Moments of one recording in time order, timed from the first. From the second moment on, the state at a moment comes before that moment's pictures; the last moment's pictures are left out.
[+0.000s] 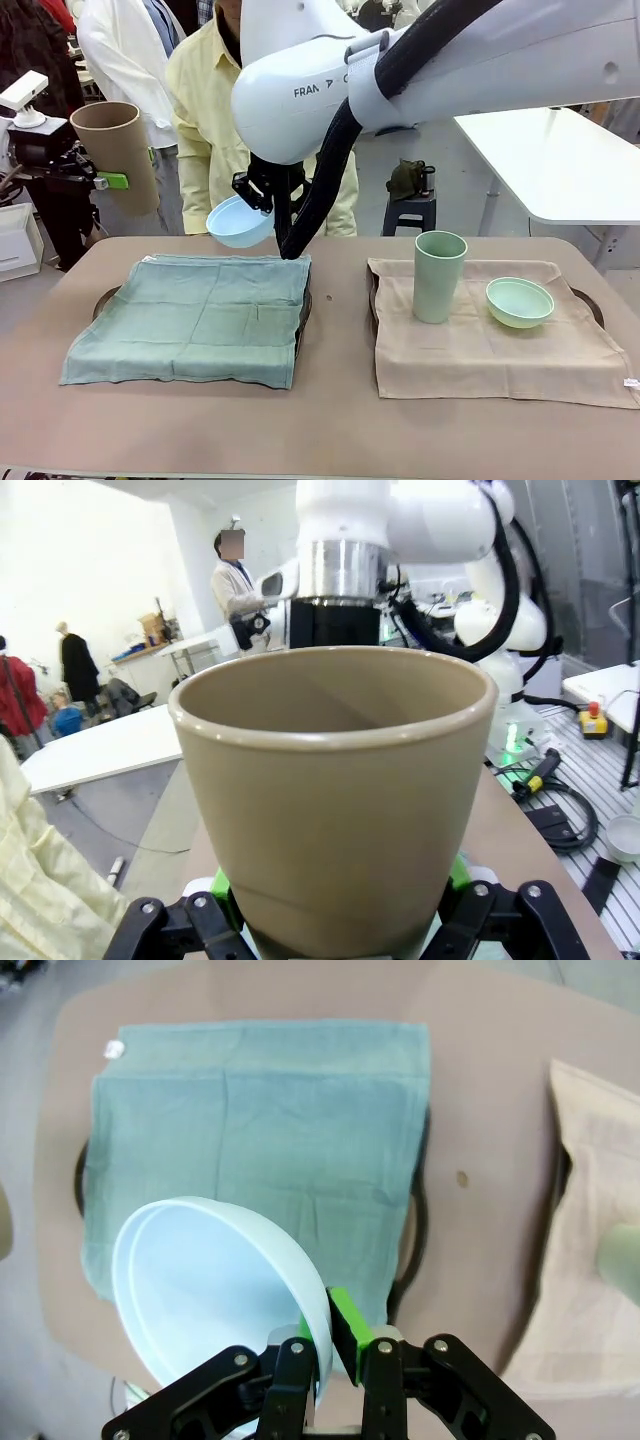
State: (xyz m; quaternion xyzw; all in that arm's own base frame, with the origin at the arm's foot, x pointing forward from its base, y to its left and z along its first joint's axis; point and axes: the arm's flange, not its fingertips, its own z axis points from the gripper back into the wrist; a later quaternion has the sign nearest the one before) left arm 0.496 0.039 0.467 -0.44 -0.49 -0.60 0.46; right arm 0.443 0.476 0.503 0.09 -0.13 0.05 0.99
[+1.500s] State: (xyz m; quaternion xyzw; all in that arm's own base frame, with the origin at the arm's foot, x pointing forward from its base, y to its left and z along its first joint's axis) left arm 0.533 0.049 0.277 -0.51 -0.47 -0.55 0.46; right arm 0.519 0.476 0.340 0.17 -0.01 0.06 0.98
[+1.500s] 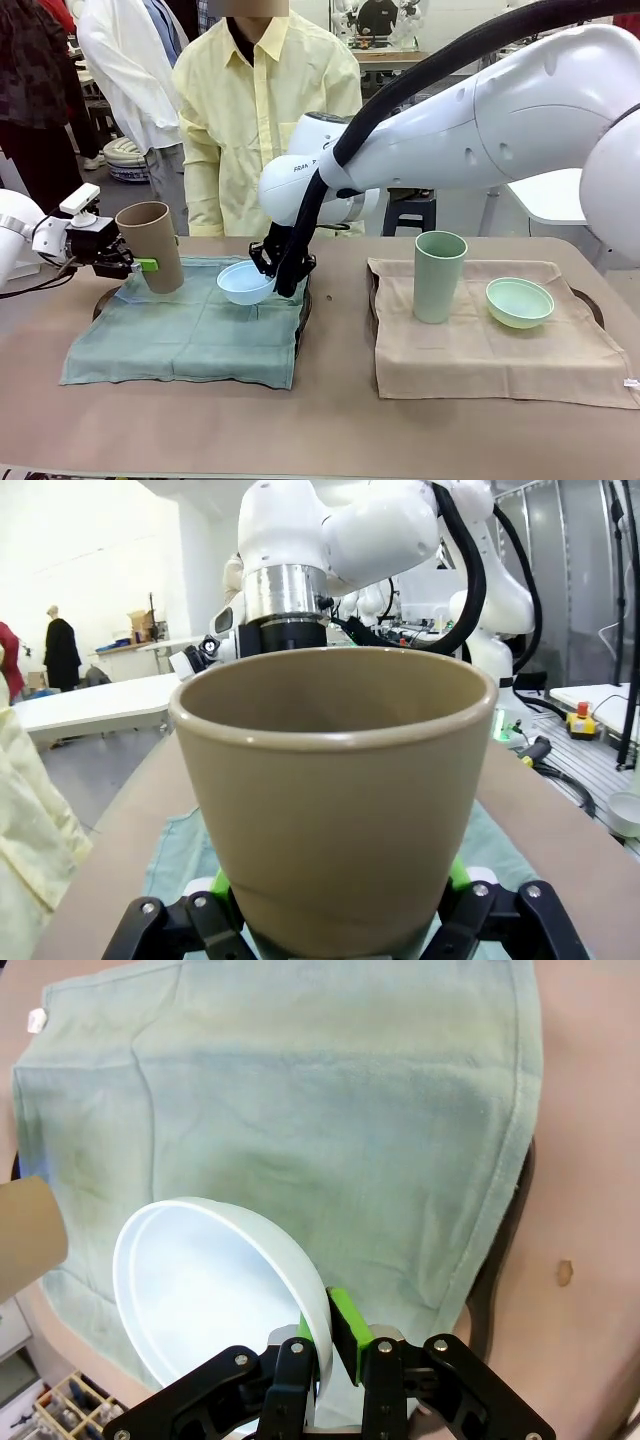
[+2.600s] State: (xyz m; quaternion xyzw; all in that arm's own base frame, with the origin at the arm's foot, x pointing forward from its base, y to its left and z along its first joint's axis) left arm 0.542 0.029 0.237 -0.52 -0.45 -0.55 0.48; right arm 0.538 0.480 0.319 0.17 0.02 0.05 0.98
